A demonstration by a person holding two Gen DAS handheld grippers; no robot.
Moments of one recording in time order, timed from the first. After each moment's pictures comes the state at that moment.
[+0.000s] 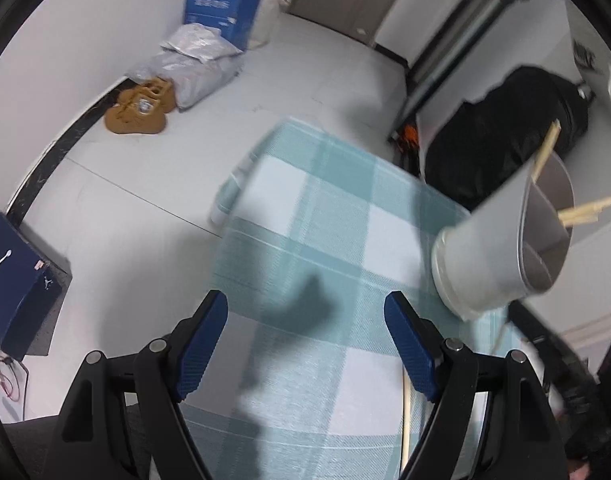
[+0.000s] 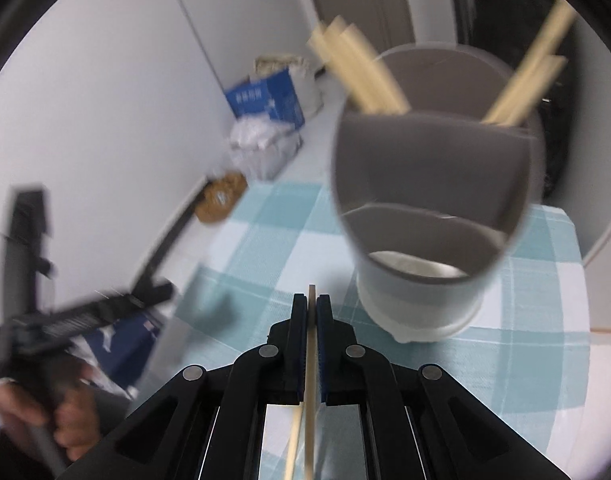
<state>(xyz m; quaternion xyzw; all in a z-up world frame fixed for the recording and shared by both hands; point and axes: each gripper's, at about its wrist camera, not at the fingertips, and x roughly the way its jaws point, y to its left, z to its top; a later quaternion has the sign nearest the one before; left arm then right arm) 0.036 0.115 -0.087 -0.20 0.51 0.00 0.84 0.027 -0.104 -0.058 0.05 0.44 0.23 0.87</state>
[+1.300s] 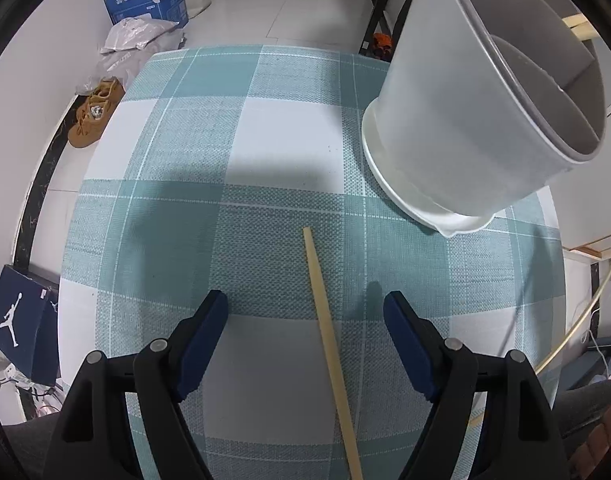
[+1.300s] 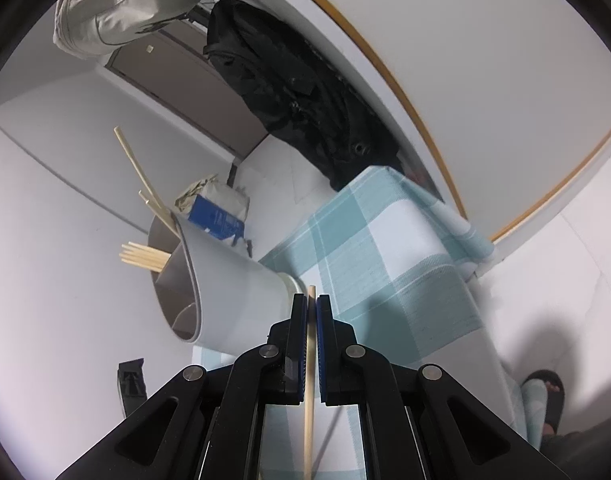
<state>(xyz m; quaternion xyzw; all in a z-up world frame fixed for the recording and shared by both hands) 0.053 0.008 -0.120 -0.05 0.61 -0.03 0.79 0.003 -0.306 -0.072 0.35 0.38 0.07 0.85</state>
